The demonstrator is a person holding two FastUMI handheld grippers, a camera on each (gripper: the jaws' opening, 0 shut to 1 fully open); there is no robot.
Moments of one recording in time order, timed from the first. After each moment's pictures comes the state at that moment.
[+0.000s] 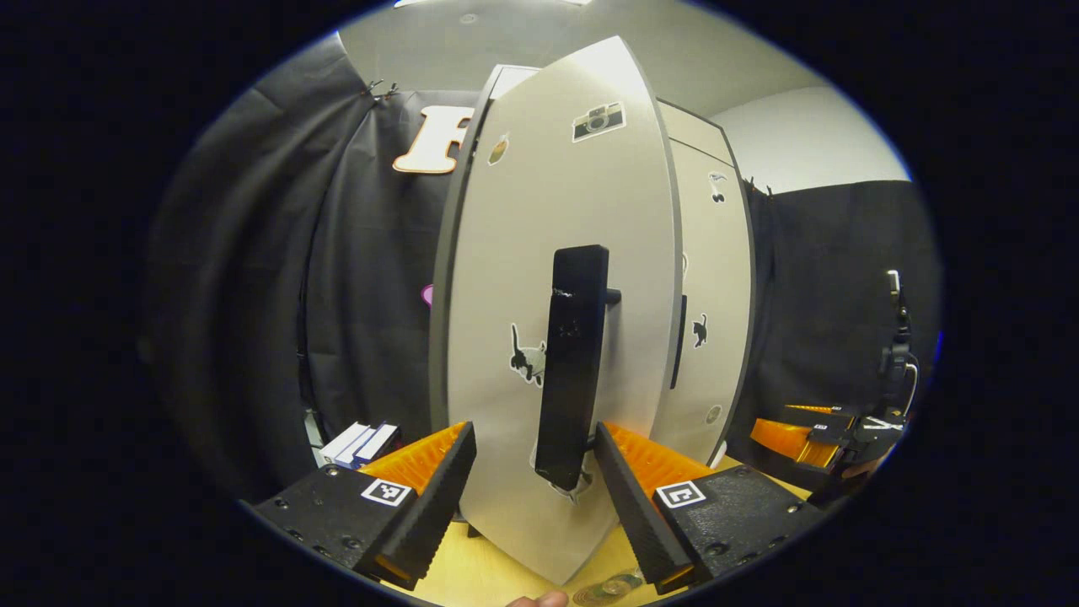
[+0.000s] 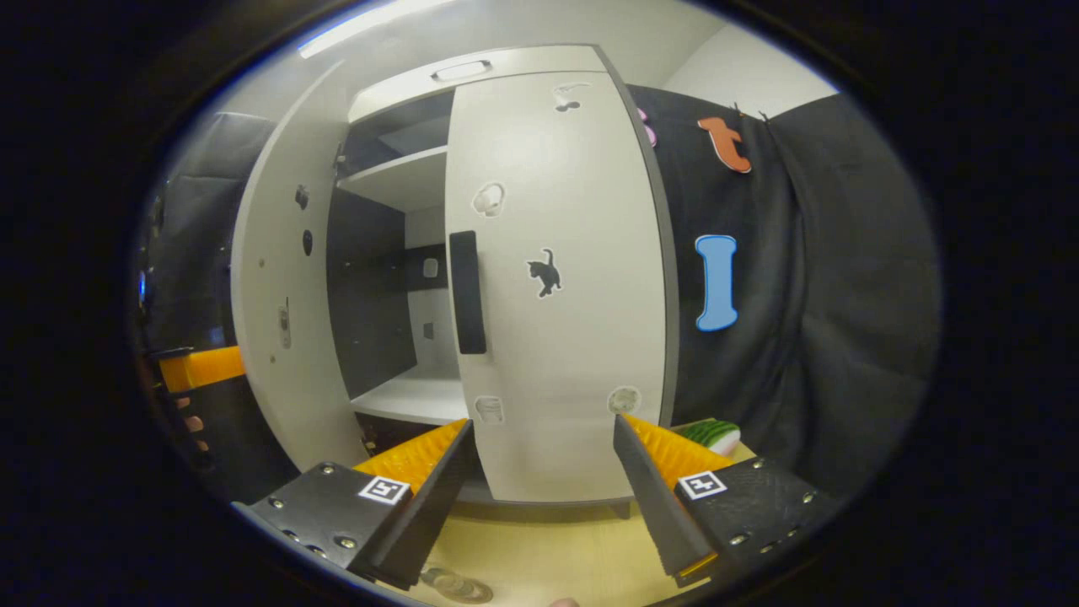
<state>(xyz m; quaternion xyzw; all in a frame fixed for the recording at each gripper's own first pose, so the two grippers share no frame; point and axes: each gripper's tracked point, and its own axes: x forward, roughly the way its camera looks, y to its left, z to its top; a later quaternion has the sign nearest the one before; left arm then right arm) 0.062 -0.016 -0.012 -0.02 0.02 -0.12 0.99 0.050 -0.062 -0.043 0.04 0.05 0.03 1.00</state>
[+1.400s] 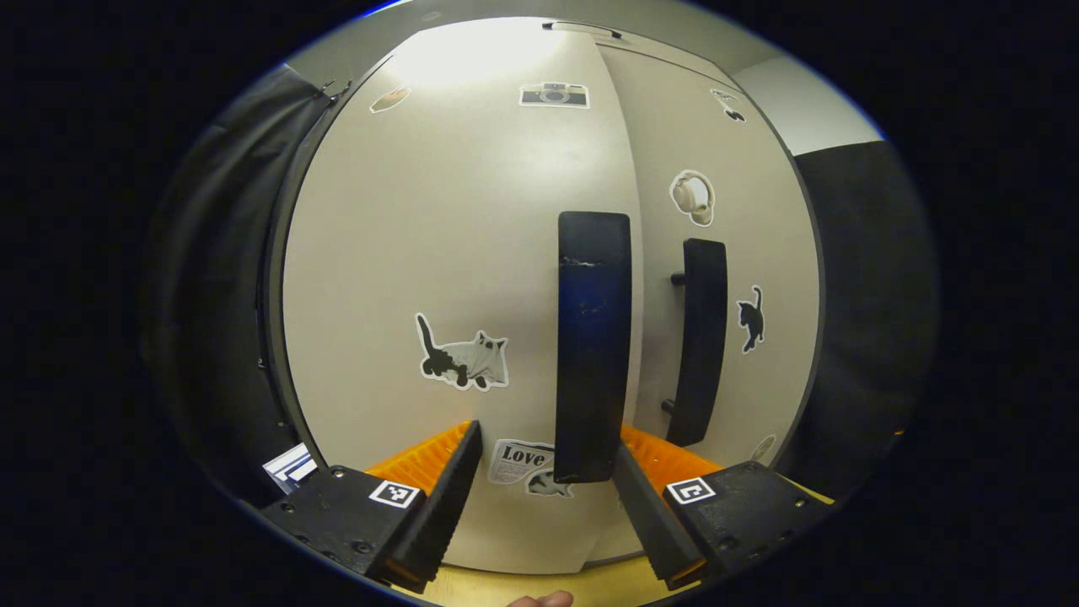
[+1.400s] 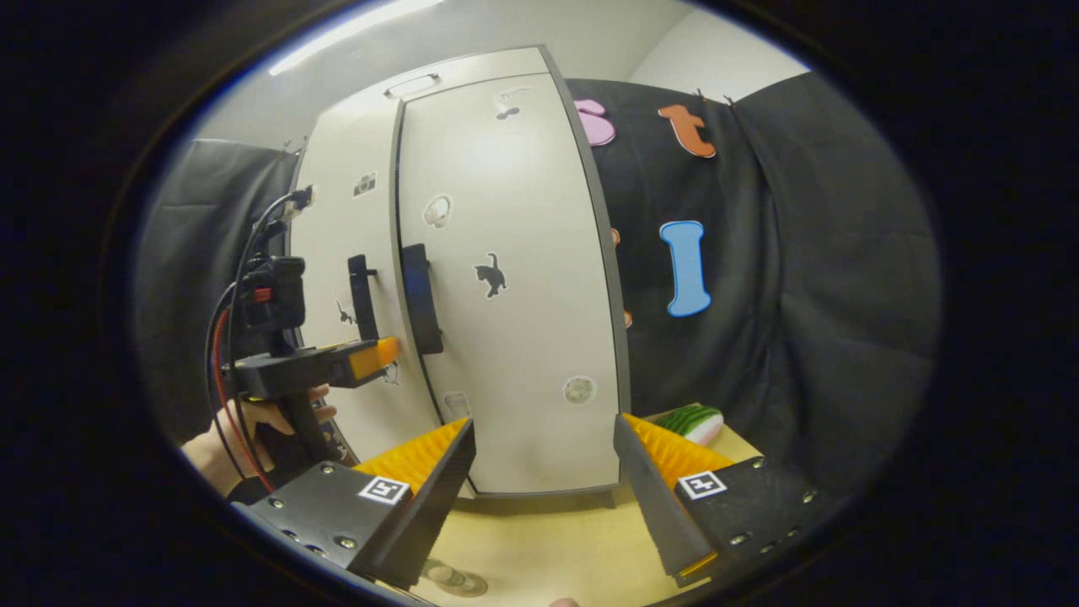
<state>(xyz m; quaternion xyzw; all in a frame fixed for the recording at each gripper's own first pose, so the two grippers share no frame) 0.170 -0.105 -0.030 0.02 0.02 -0.06 1.00 0.031 -0.107 -0.044 0.08 0.06 0.01 0.99</state>
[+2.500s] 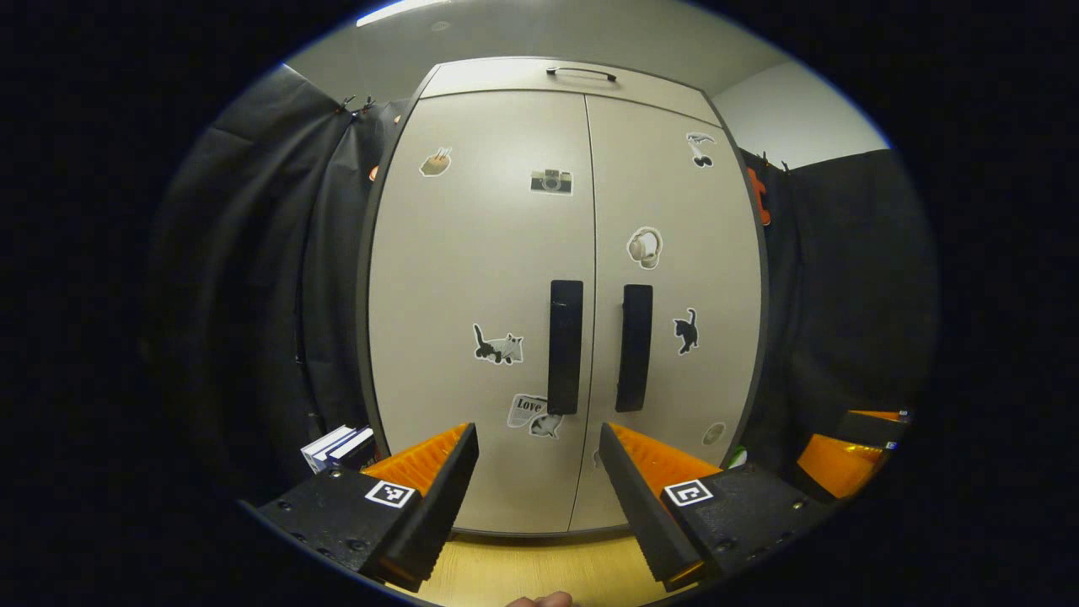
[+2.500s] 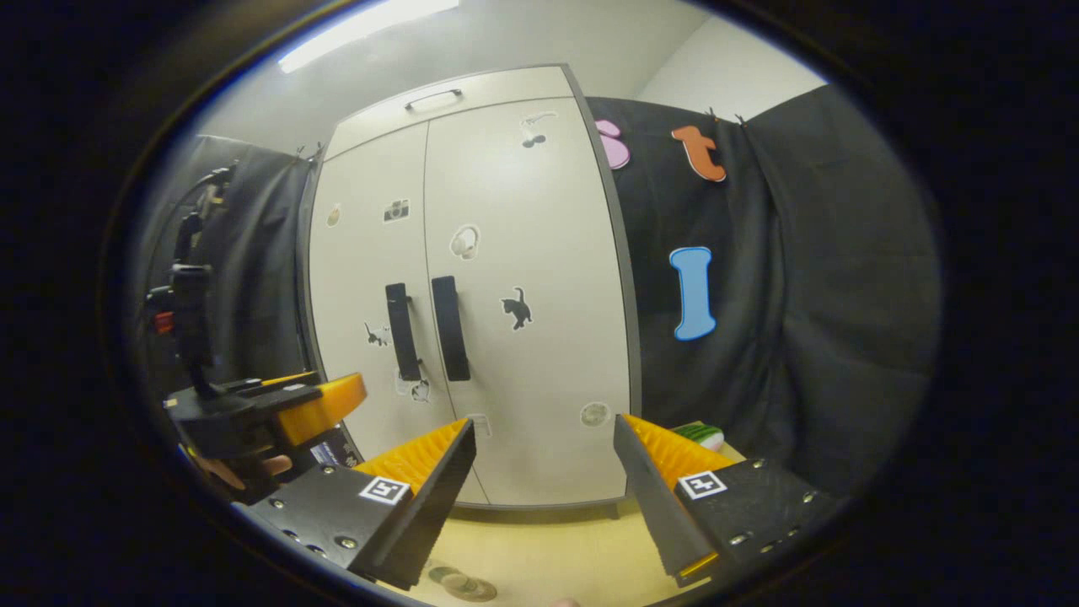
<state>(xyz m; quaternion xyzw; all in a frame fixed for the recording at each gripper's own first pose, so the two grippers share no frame) 0.021 -0.091 -0.006 0.01 0.02 -0.05 1.00 0.016 -0.086 0.004 0.06 0.03 0.01 1.00</state>
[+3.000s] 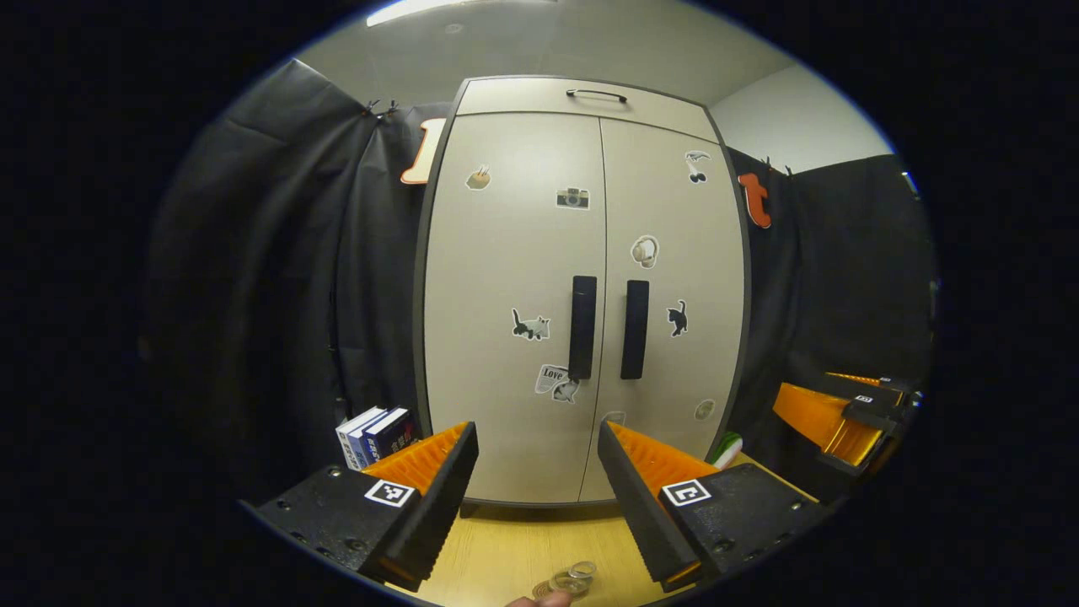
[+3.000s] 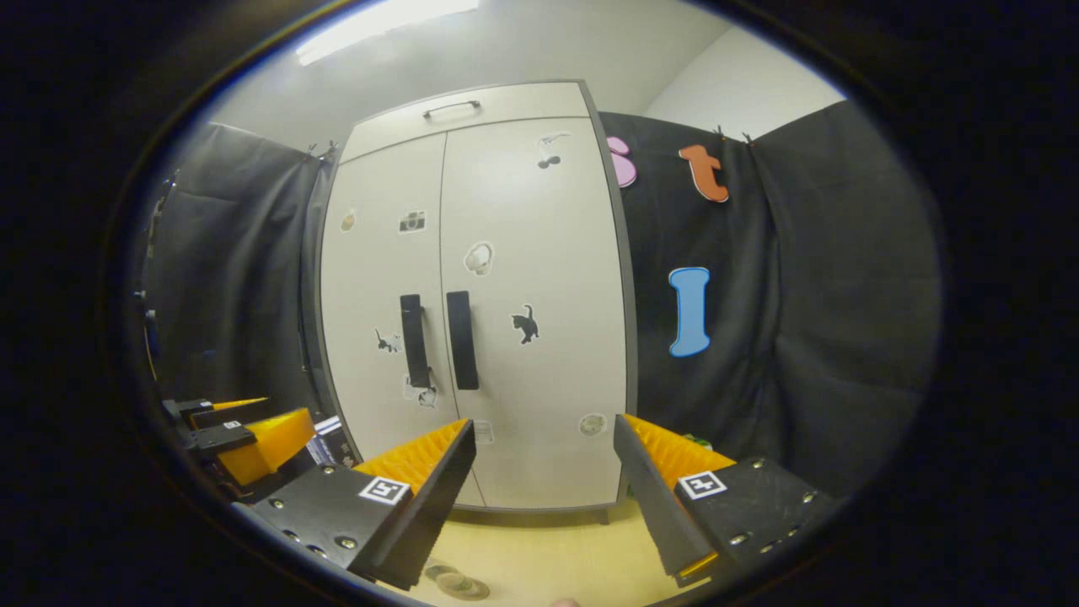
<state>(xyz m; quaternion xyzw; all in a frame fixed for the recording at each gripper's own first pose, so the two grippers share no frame) -0.050 -0.068 -0.013 -0.01 0.02 -0.03 1.00 -0.006 -0.080 0.020 0.04 0.01 0.01 1.00</state>
